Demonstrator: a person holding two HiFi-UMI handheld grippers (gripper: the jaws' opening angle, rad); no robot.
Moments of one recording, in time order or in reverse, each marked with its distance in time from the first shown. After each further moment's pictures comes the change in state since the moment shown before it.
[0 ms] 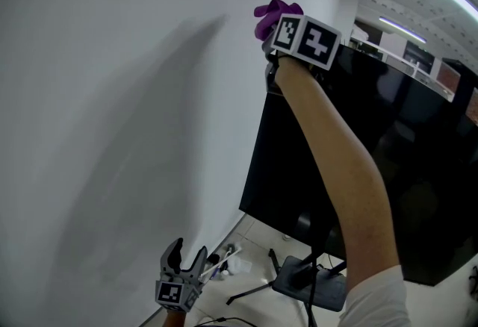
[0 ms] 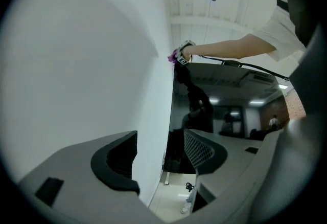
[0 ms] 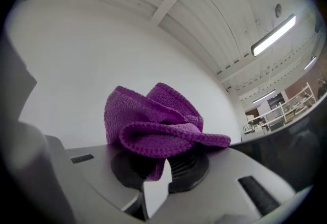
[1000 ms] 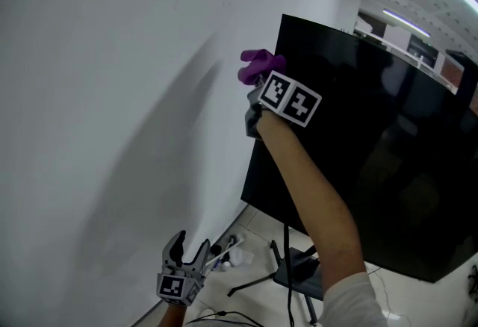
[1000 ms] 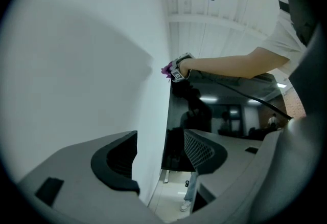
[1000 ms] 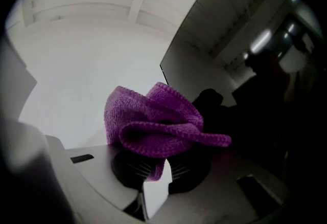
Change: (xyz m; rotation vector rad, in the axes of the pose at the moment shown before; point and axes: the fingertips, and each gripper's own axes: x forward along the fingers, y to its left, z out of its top) left arm 0.003 -0.004 -0.002 0.015 0.015 -0.011; right arm -0.013 0.008 -0.154 0.281 0.044 0.103
